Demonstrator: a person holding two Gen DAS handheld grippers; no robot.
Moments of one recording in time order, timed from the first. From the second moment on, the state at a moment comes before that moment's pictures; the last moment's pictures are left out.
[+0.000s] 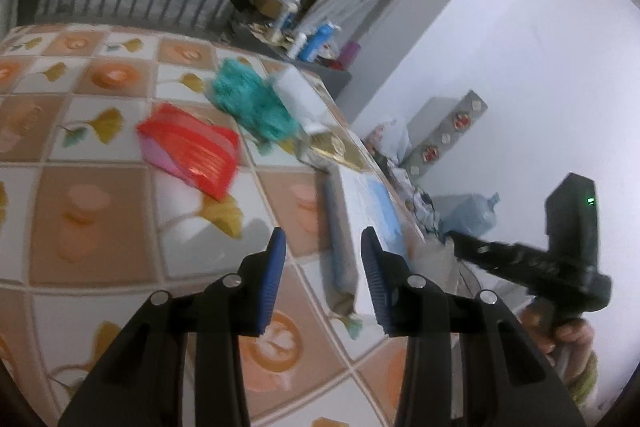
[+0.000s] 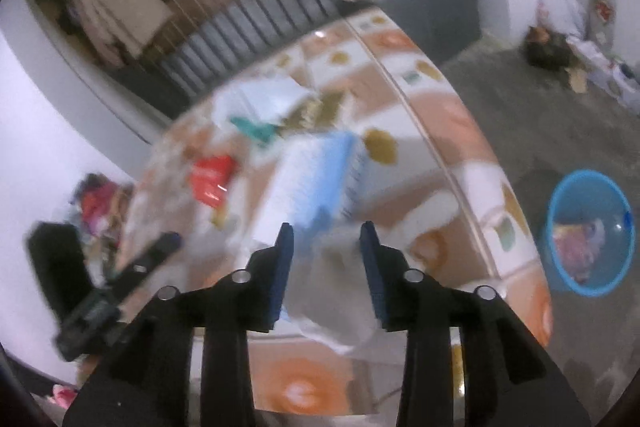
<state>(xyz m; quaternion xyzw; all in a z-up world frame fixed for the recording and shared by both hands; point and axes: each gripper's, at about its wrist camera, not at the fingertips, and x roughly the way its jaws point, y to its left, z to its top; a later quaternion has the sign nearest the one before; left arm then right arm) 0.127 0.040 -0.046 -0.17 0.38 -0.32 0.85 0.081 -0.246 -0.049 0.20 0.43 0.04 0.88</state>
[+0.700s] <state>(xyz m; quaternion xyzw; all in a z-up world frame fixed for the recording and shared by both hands) 0.126 0.016 -0.053 -0.14 0.40 -0.32 0.85 0.050 -0.245 -0.082 0.22 0.43 0.08 0.87</state>
